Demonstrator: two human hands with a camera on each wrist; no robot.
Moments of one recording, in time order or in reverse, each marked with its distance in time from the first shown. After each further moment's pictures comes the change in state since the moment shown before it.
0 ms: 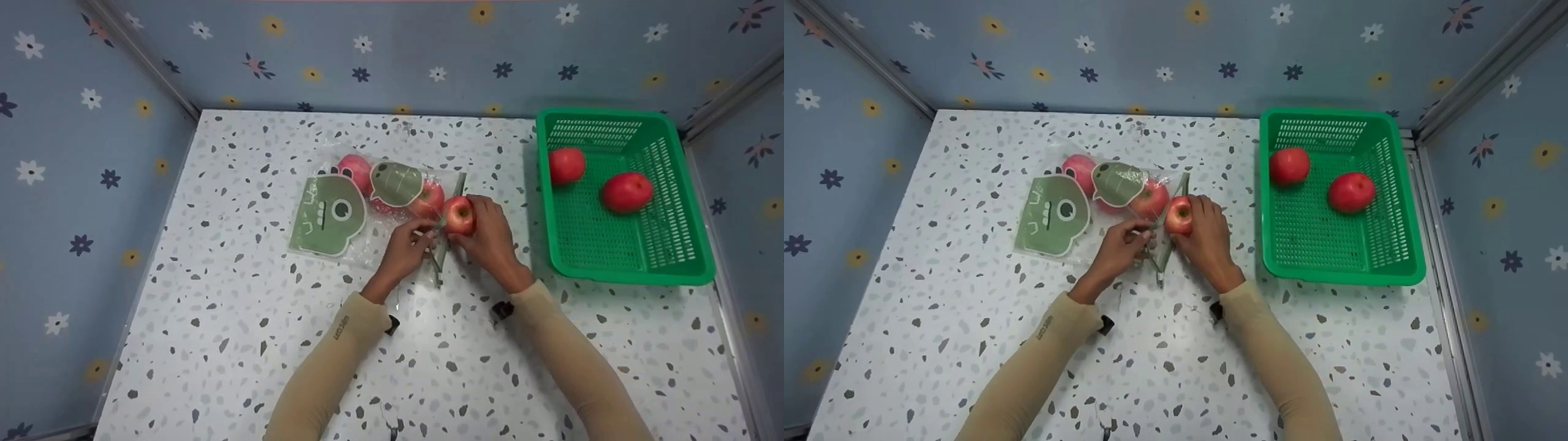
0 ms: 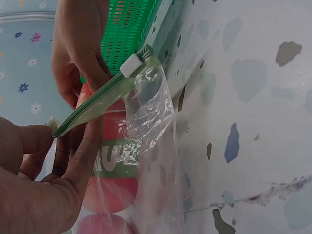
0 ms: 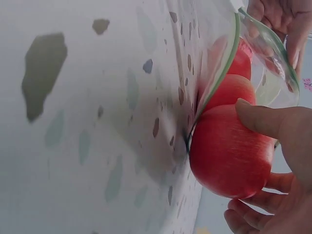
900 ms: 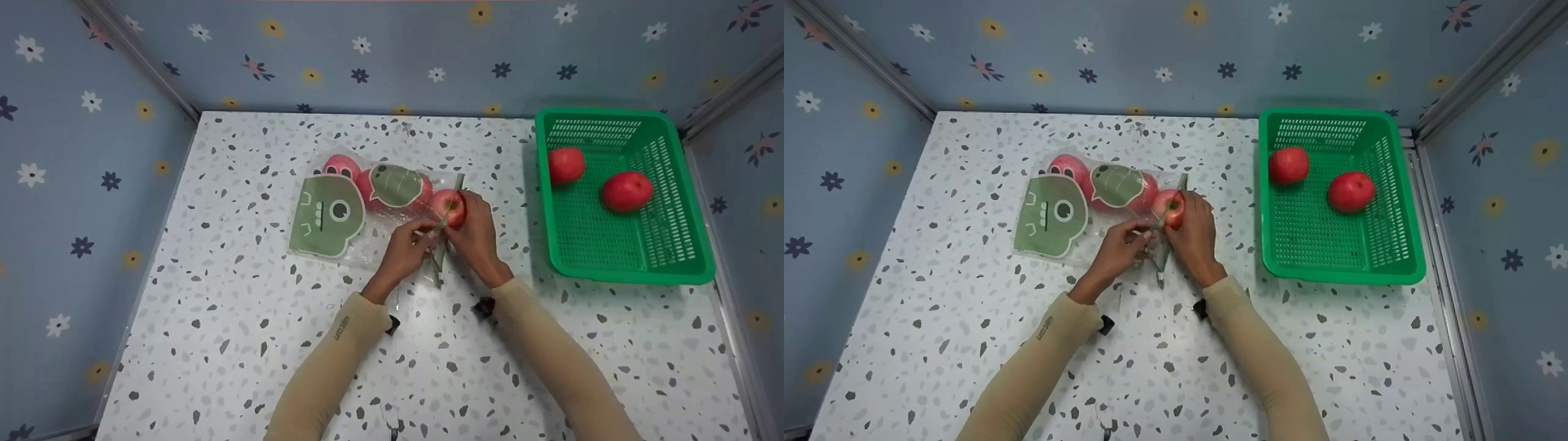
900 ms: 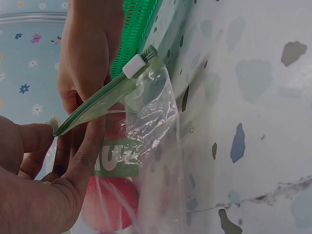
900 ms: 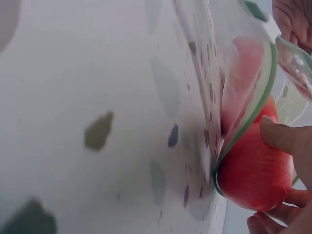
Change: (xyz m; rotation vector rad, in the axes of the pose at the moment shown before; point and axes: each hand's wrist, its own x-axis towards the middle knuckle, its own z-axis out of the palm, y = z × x) left_hand 0.000 0.003 0.000 0.072 -0.016 0.008; right_hand 0.011 -0.006 0.030 0.143 0.140 0.064
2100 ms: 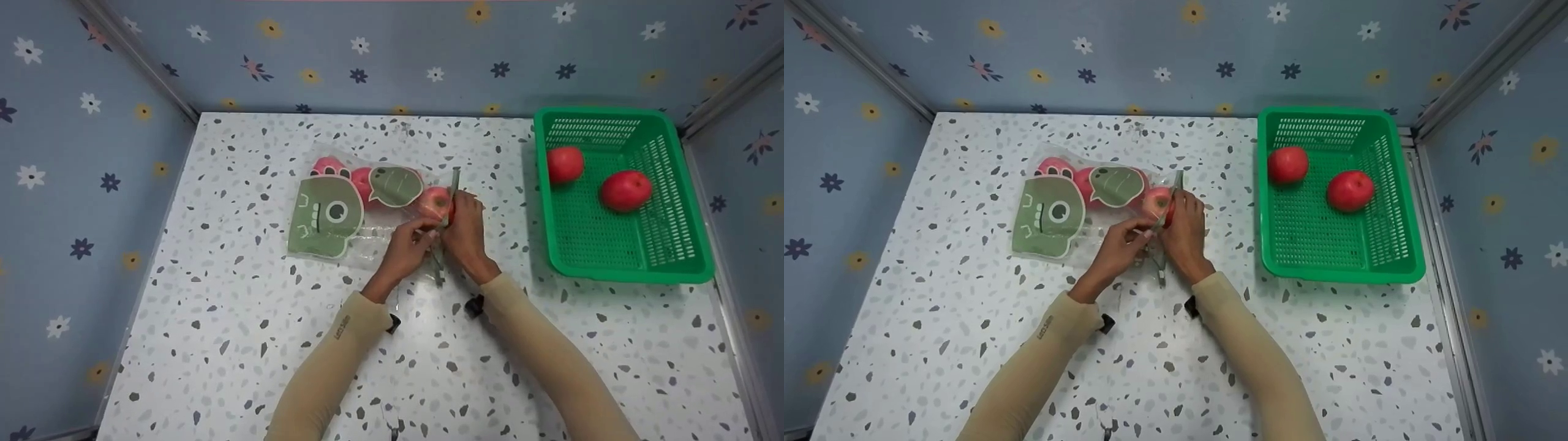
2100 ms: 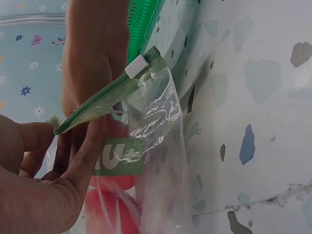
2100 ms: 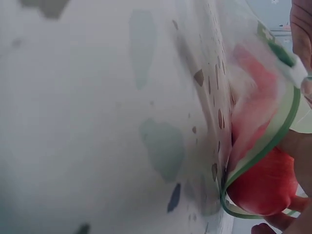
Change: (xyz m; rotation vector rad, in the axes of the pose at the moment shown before) left_hand 0.004 -0.001 0.001 0.010 -0.007 0.080; right_hand 0.005 -0.008 0.016 -0.063 -0.013 0.031
